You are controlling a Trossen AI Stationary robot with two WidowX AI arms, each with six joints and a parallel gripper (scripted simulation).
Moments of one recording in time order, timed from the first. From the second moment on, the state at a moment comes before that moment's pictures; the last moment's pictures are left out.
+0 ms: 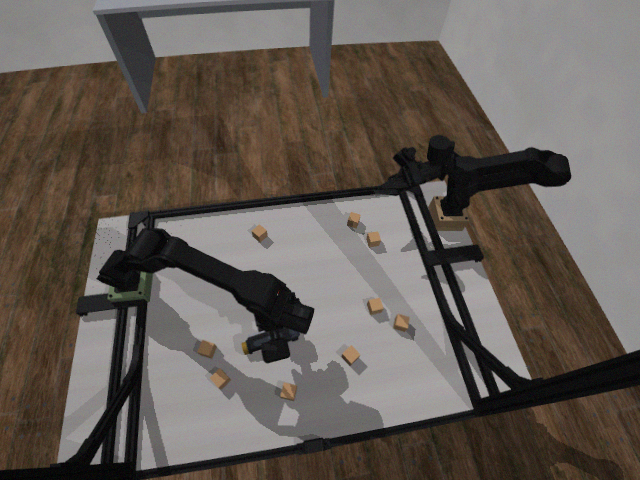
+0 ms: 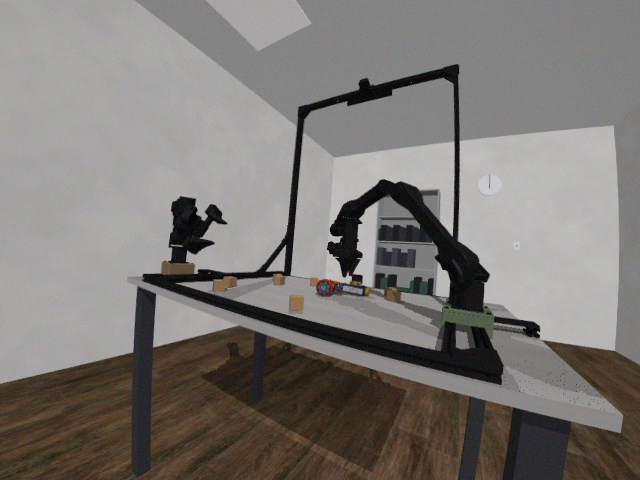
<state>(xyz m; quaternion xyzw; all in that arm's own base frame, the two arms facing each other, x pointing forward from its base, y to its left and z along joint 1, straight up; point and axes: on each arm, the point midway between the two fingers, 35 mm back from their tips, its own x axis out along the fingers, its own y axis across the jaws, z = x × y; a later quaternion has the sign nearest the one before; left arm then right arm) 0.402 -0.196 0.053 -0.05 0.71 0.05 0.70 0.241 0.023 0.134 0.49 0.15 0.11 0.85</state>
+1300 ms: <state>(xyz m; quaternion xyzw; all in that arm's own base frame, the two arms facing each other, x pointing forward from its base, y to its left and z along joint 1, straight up) 0.462 -0.110 0.082 0.43 0.54 -0.44 0.58 0.241 0.024 0.134 0.49 0.15 0.11 0.85</state>
